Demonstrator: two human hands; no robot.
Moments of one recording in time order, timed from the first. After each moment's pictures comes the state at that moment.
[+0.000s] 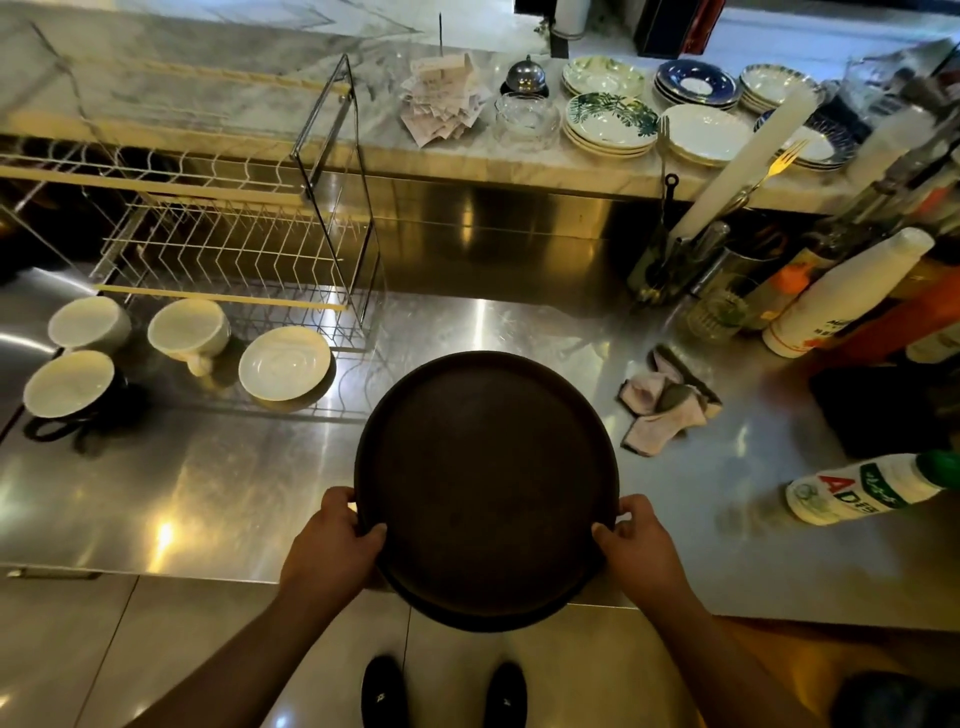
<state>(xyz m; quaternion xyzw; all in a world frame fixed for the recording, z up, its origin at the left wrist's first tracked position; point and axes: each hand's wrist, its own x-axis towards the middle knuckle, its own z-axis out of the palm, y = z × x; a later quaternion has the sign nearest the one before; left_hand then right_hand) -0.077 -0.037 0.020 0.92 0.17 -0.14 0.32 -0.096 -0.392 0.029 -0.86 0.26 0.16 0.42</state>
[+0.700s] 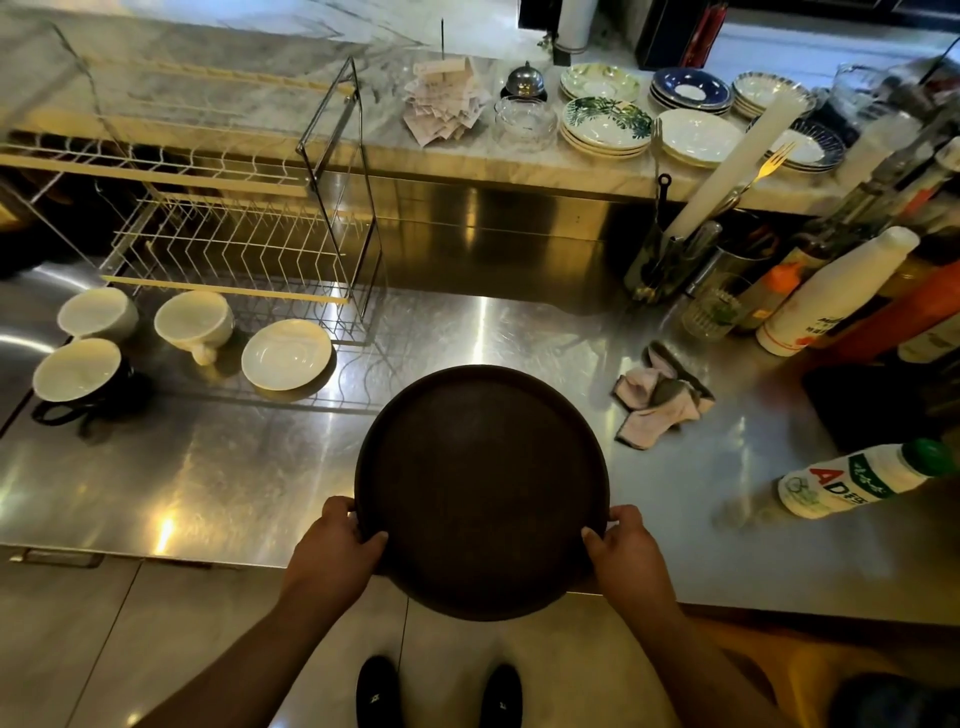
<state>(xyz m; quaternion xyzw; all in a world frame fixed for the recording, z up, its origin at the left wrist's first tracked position) -0.101 -0.040 -0.001 0.92 0.18 -0.16 0.32 -0.117 -0.390 -0.002 -0.87 0.27 0.15 0.39</state>
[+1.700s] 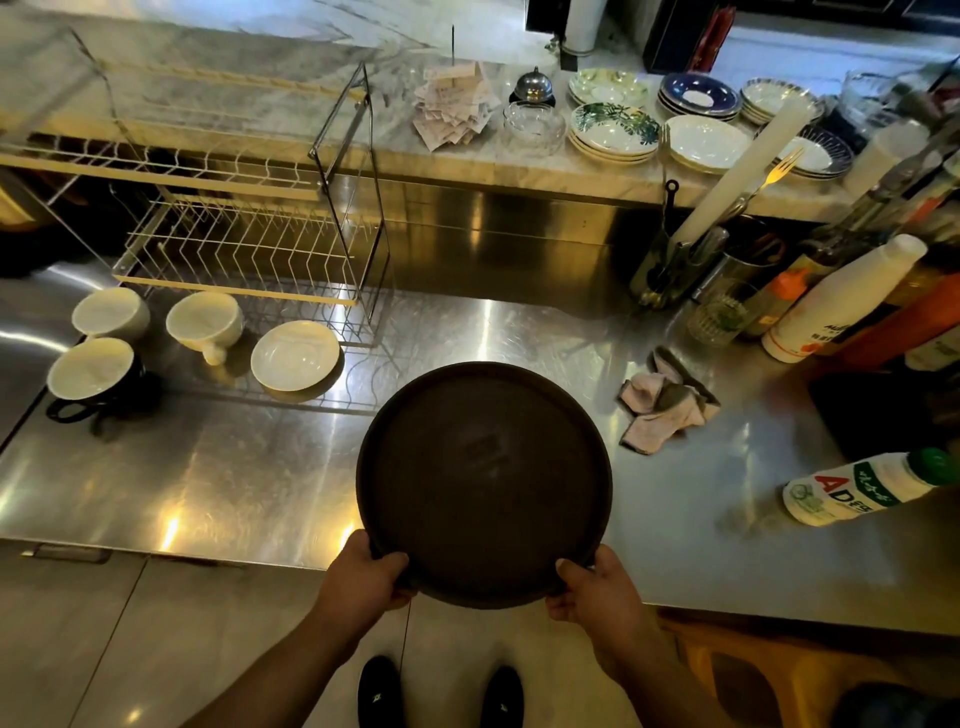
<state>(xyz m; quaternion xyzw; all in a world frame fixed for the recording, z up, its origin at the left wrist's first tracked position) -0.123 -0.064 0.013 0.75 0.28 -0.24 0.55 -0.138 -0.350 0.013 -0.69 0.36 0.21 0.59</state>
